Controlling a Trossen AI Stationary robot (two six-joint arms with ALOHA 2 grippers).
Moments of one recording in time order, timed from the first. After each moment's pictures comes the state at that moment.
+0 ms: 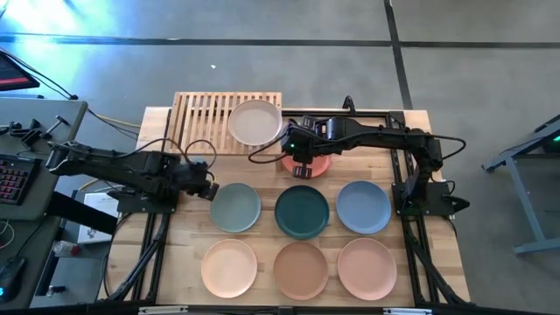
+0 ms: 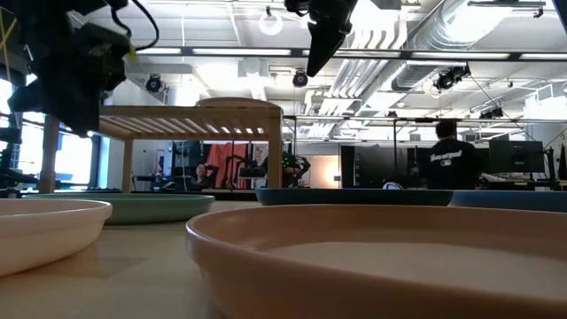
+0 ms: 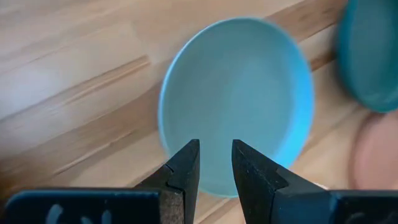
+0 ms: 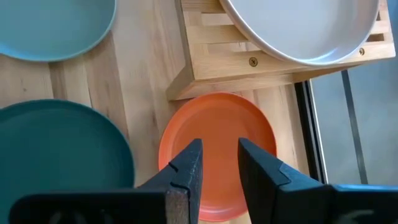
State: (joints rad) left arm -0.07 0.84 0.61 -0.91 -0.06 -1.22; right arm -0.08 1.84 1.88 -1.17 0.30 -0.05
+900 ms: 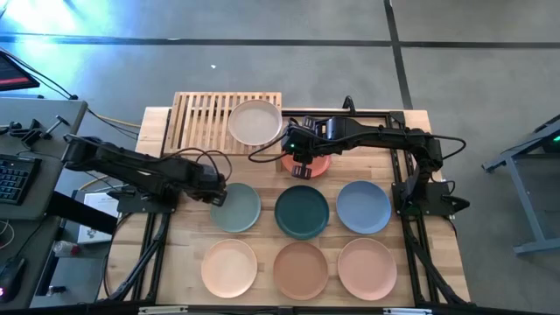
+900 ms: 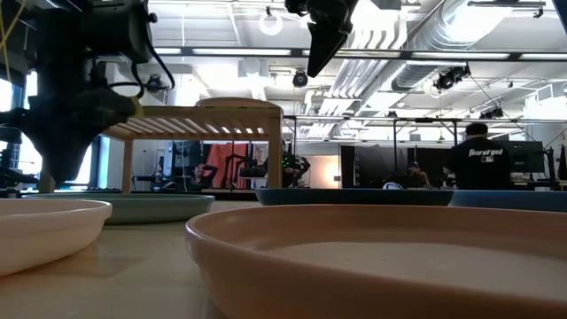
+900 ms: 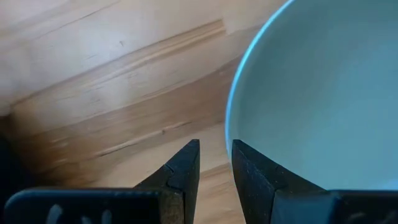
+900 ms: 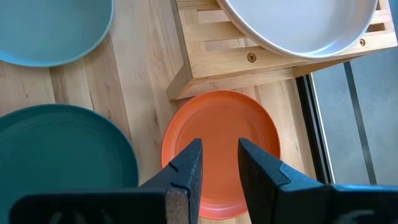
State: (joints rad) left arm -0.07 1.17 0.61 -0.91 -0.04 -1.28; right arm -0.08 1.84 1.88 -1.17 0.30 -0.01
